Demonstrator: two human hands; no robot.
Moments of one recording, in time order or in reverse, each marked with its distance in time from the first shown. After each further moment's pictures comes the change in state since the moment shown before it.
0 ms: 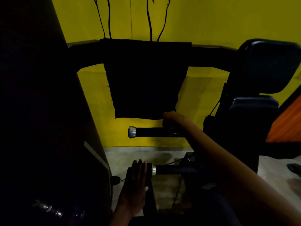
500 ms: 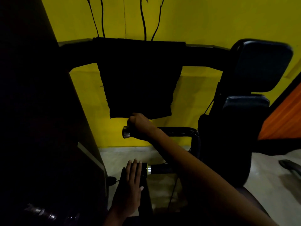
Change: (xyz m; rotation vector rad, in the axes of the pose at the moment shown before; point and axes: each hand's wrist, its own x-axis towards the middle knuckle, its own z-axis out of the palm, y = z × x) left_hand 0.003 0.005 -0.006 -0.006 -0.075 0.020; right_hand 0.018 -0.074 0.037 0.132 0.355 -0.439
